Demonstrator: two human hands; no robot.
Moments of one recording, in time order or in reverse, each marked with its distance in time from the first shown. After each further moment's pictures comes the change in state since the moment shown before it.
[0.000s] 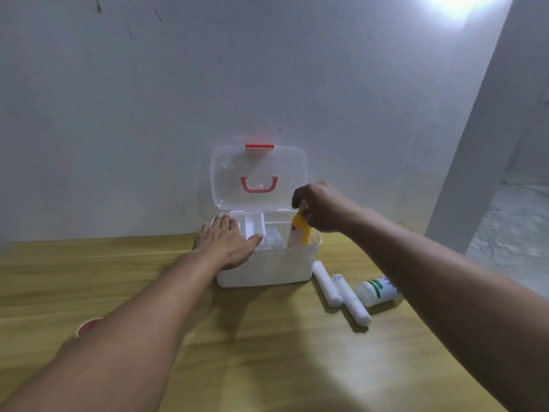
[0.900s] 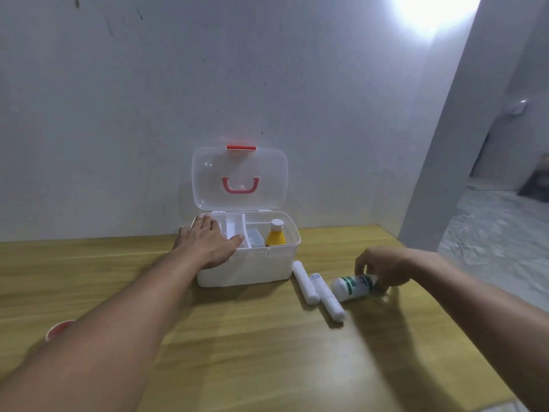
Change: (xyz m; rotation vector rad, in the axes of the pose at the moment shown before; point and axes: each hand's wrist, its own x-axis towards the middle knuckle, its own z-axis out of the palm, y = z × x) left_hand -0.002 0.003 -0.001 0.012 -0.006 -0.025; right_hand -0.097 0.111 0.006 -0.261 -0.666 0.337
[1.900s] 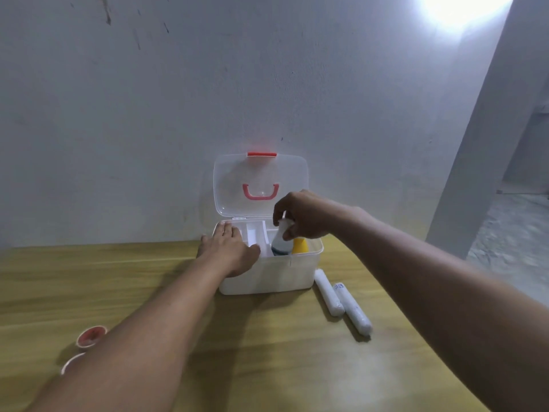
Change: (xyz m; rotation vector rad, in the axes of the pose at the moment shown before) left_hand 0.001 -0.002 0.002 0.016 0.011 0.014; right_hand 0.010 -0.148 -0.096 0.200 0.484 -0.457
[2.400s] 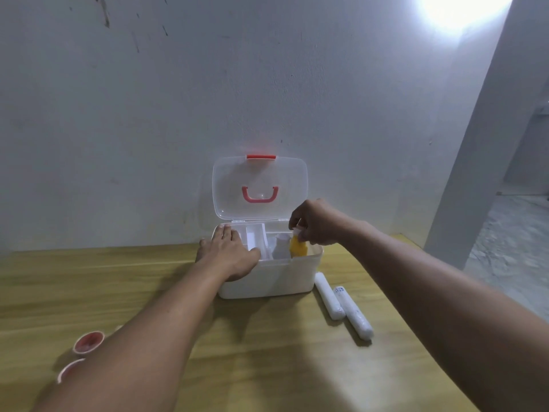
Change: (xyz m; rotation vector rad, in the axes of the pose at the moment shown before) left_hand 0.003 0.000 0.001 -0.003 -0.006 -0.013; right_hand 0.000 0.029 0.016 0.102 0.045 0.099
